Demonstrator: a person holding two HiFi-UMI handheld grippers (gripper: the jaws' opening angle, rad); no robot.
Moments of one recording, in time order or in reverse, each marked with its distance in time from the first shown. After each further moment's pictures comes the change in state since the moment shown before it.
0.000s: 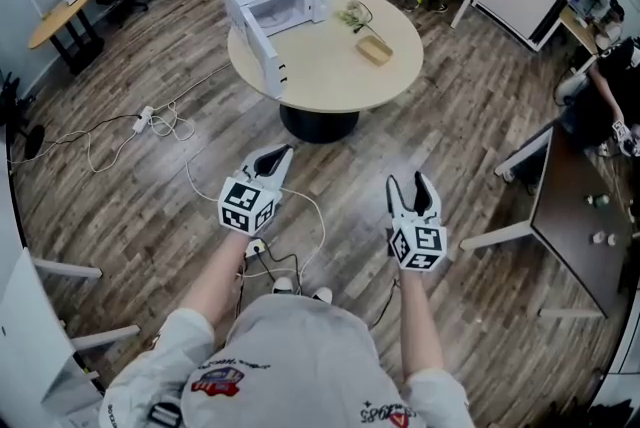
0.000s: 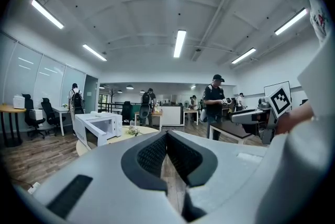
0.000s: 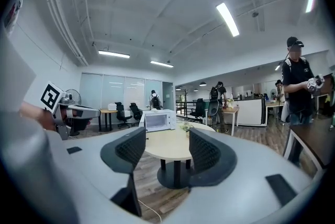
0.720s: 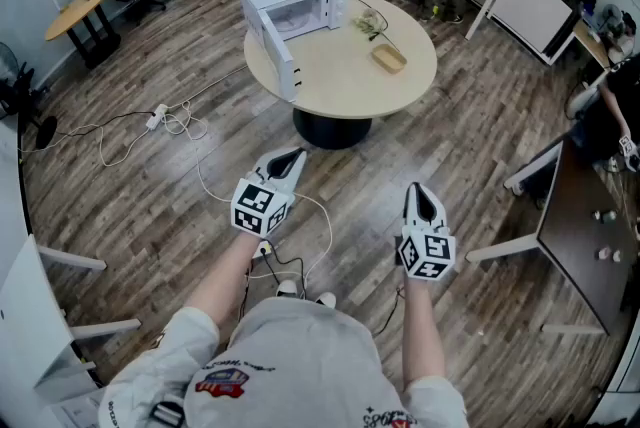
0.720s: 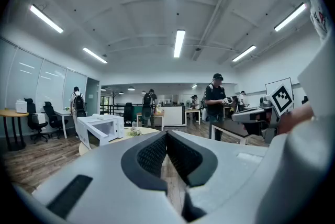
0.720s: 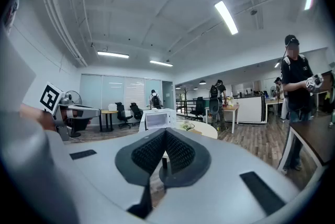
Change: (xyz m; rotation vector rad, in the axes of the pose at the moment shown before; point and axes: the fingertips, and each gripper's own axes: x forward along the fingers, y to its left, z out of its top) left arm -0.007 -0.016 0.003 0.014 0.001 0.022; right arm -0.016 -0.004 -0.003 0.023 0.022 0.002
